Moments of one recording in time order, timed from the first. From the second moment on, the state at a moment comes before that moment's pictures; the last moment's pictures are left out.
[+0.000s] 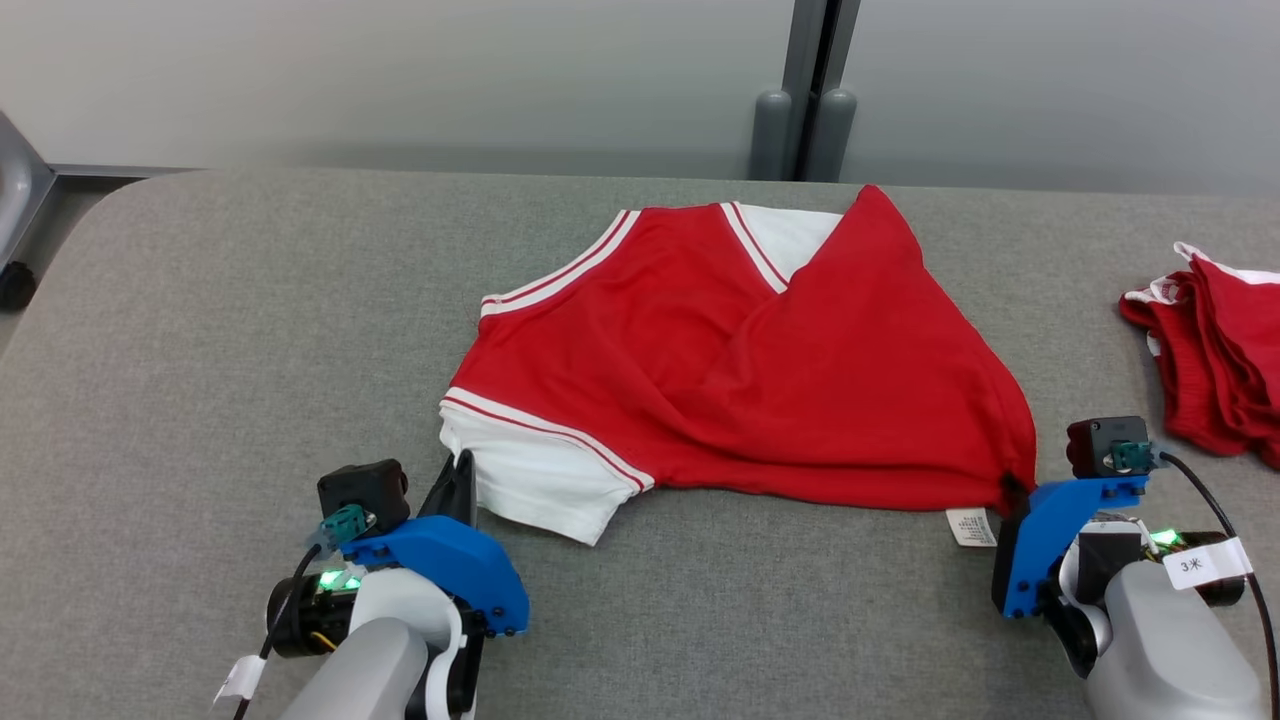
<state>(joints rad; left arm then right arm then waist) -0.35 0.18 -0.56 0.50 -0.72 0.23 -0.06 -0.50 -0.12 -0.11 0.90 0.02 0.13 0.14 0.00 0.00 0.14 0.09</state>
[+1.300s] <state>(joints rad) -0.47 0.47 -0.34 -0.54 -0.72 0.36 0.06 -0.17 -0.20 -0.20 -0.56 0.34 0.13 0.39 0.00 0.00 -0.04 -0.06</state>
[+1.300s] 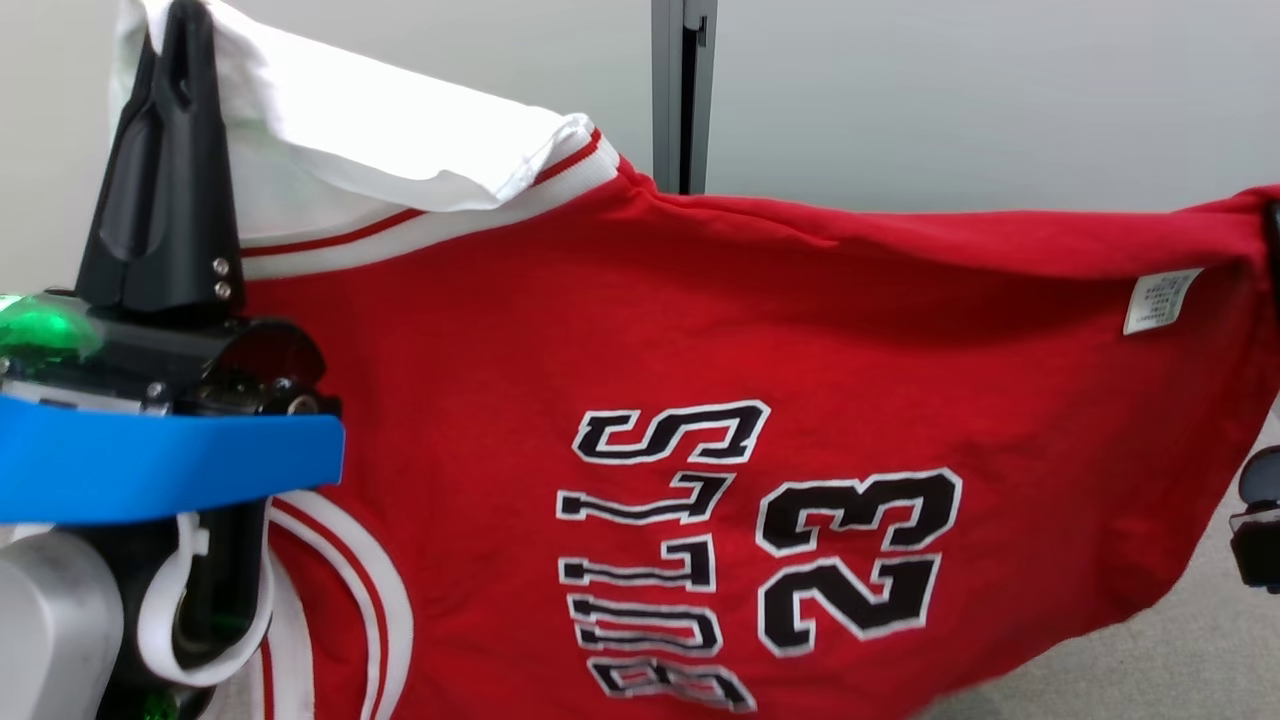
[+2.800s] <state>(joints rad) -0.91 0.25 -0.38 0.49 -0.77 0.00 -0.24 -1.00 -0.17 0.07 0.89 0.23 0.13 -0.18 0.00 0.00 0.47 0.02</state>
